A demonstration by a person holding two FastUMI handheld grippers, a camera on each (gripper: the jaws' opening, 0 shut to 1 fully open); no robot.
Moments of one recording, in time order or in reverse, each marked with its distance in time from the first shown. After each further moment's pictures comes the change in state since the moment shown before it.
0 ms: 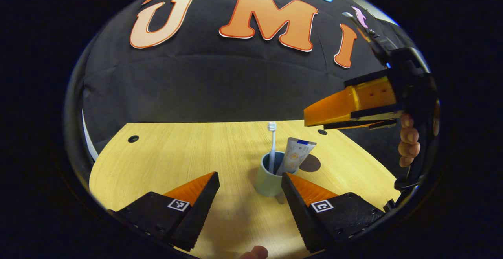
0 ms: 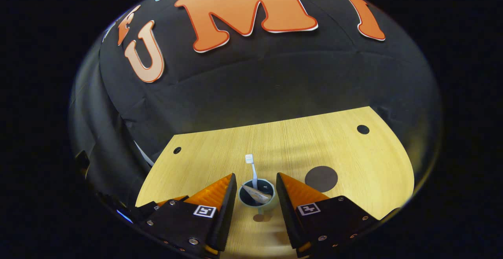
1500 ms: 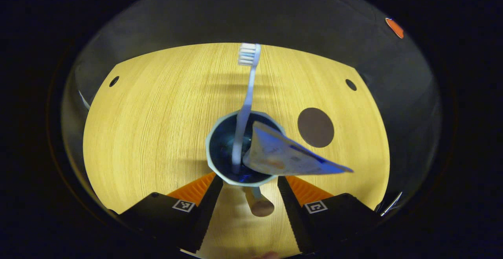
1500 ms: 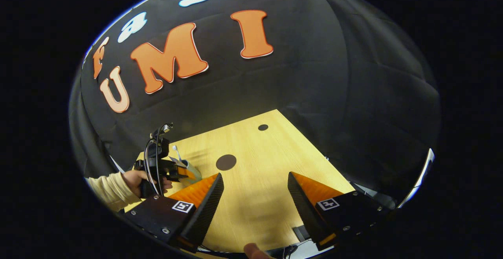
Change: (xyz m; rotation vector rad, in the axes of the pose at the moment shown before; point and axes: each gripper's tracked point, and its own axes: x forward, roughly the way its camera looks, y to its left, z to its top) left arm 0.090 -0.056 -0.073 -0.158 0.690 0.150; right arm -0.237 -0.220 -0.058 0.197 -0.115 -0.336
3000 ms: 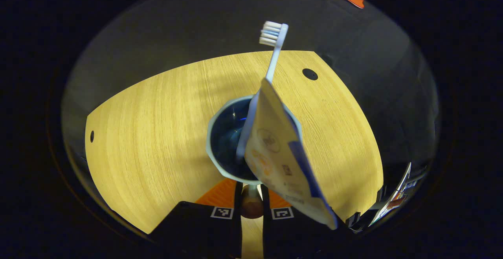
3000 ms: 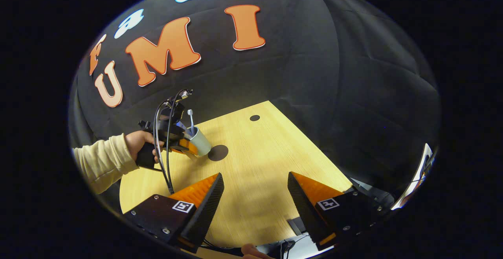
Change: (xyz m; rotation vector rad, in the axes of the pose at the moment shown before) left arm 0.065 -0.129 0.164 0.287 0.015 -0.118; right arm -0.006 -0.009 -0.025 -0.008 0.039 -0.070
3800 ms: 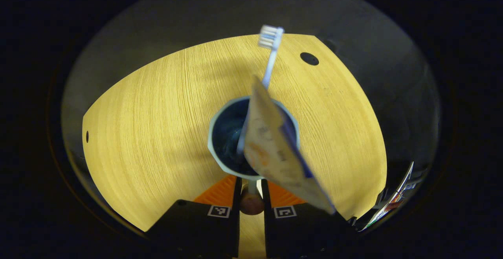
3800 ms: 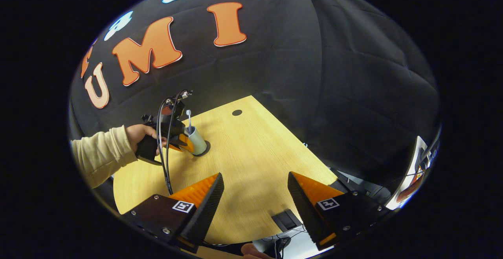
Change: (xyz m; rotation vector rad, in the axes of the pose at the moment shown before) left arm 0.029 -0.061 -0.011 -0.005 0.089 0.013; right arm -0.007 -0.035 -0.012 0.029 0.029 -0.085
